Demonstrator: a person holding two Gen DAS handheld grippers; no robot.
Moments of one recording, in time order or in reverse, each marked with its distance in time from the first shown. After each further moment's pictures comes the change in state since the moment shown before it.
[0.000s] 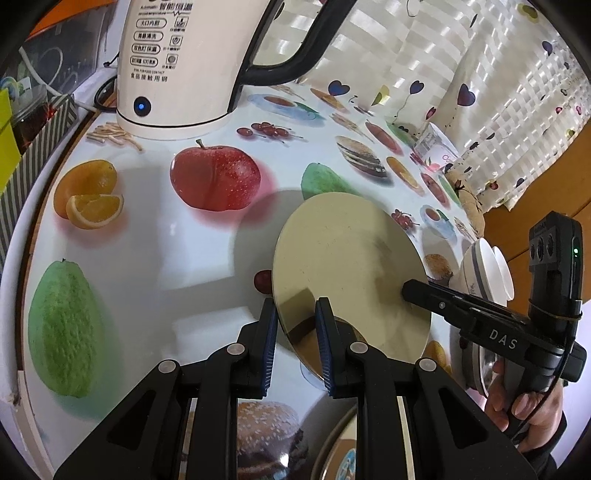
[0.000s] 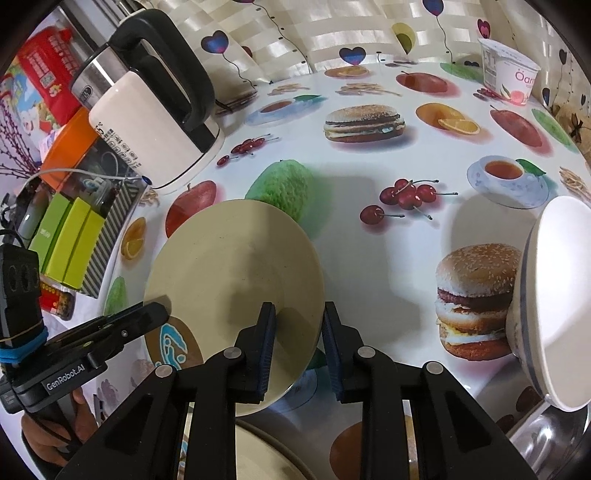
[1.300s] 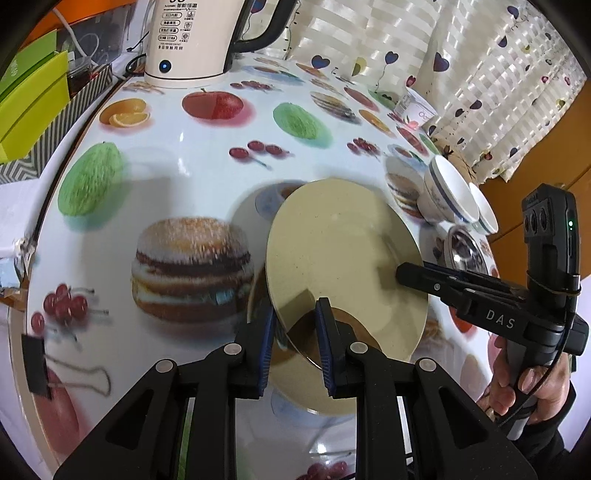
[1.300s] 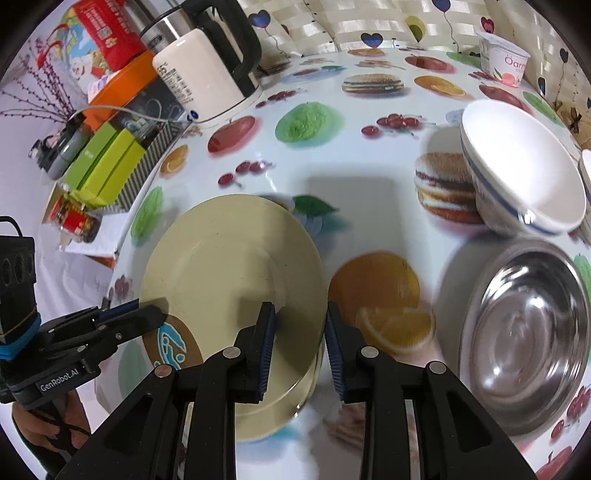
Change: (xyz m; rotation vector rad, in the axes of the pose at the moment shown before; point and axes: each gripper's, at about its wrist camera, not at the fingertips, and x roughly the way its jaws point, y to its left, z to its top) left arm -0.052 -0.052 -0.120 0.005 0.028 0.057; right arm -0.056 -0.001 -0.099 -0.109 0.067 0.054
